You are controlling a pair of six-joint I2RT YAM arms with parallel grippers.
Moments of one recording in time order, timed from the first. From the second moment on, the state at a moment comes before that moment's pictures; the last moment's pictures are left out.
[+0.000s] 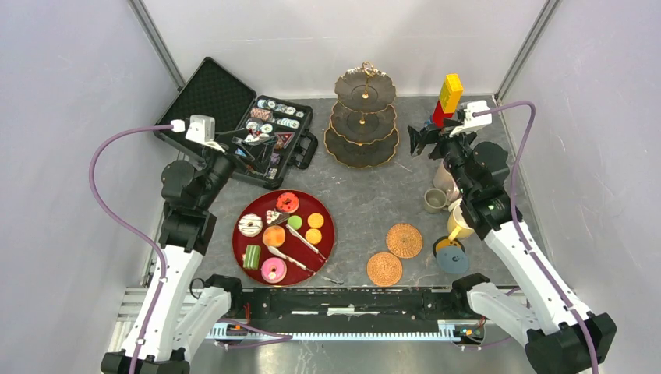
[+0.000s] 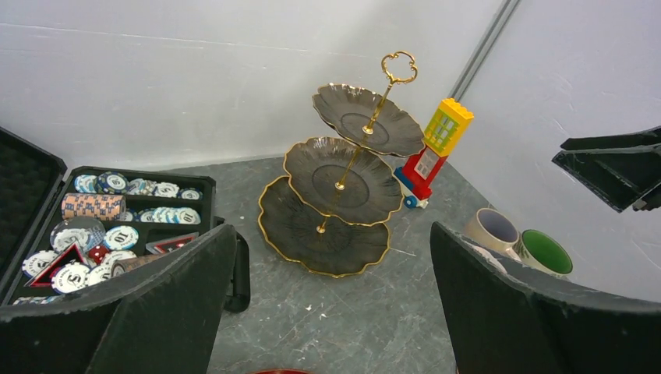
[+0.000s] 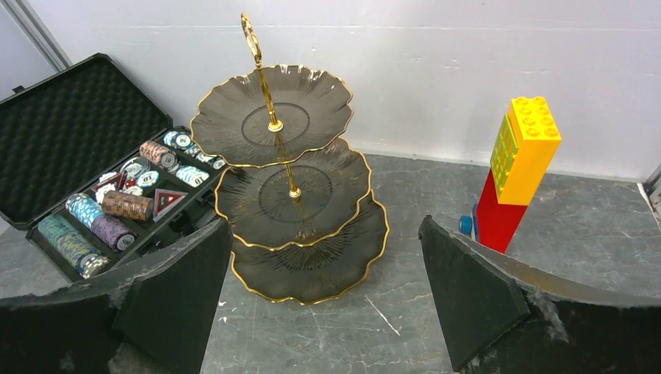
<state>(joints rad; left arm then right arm) -0.16 0.75 0.85 0.07 0.31 -0.34 0.33 0.92 0.87 0.14 0.06 0.10</state>
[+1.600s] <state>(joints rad) -0.17 0.82 0.94 -0.08 0.29 -0.34 1.31 1.59 0.73 0.30 0.14 -0.01</state>
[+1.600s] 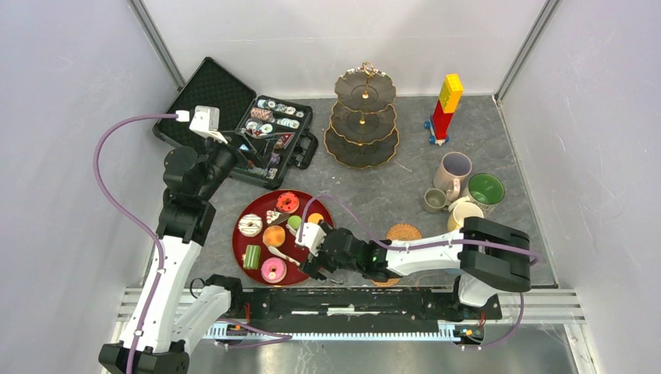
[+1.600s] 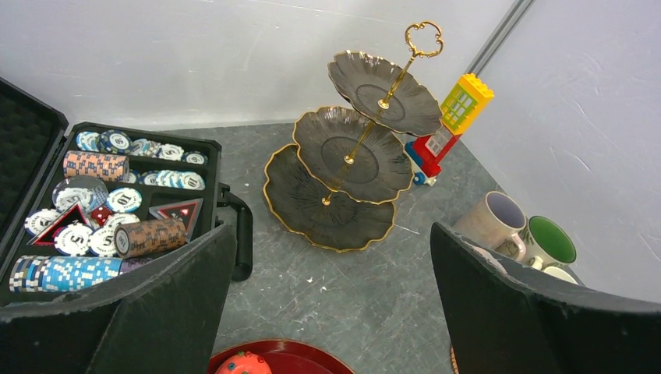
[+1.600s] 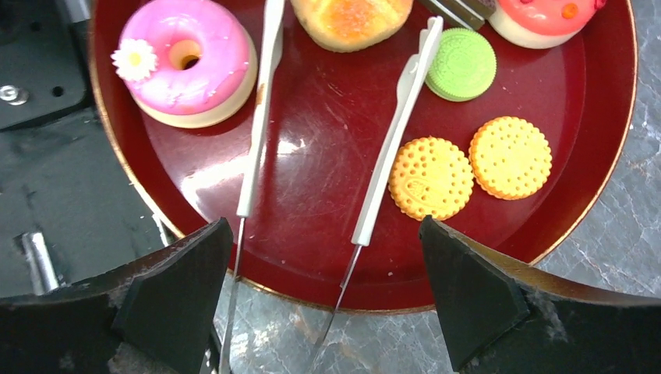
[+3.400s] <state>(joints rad) -0.17 0.83 0.95 -0.08 0.30 -0.34 1.32 1.74 0.73 0.41 0.25 0.11</state>
